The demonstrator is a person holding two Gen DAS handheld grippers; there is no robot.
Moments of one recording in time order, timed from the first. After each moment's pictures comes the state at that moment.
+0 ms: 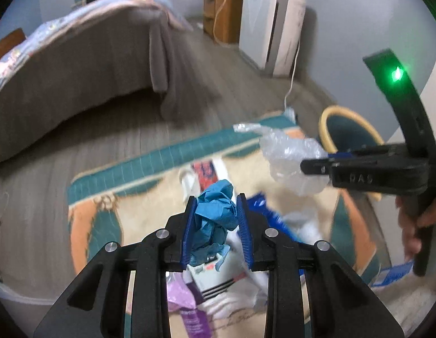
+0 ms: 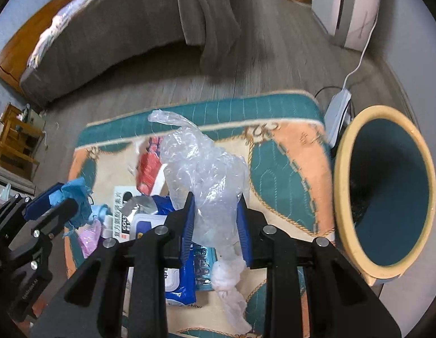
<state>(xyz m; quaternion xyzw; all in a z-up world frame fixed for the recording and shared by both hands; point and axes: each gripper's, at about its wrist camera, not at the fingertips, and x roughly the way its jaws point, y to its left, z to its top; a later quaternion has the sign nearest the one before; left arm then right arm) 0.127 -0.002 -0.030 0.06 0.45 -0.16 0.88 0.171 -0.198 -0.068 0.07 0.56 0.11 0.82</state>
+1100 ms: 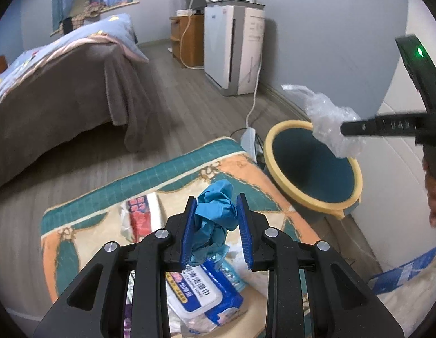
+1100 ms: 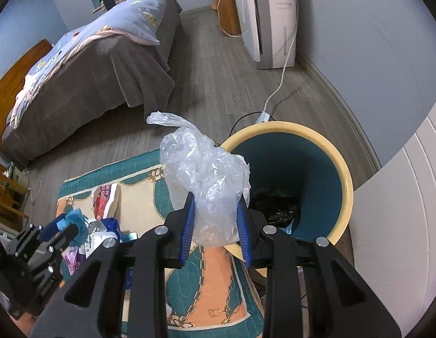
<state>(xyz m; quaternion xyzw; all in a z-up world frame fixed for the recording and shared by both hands) 0.102 -0.098 -0.021 0.09 0.40 -0.22 0.89 0.120 -0.364 -0.007 0.13 0.48 0.00 0.87</state>
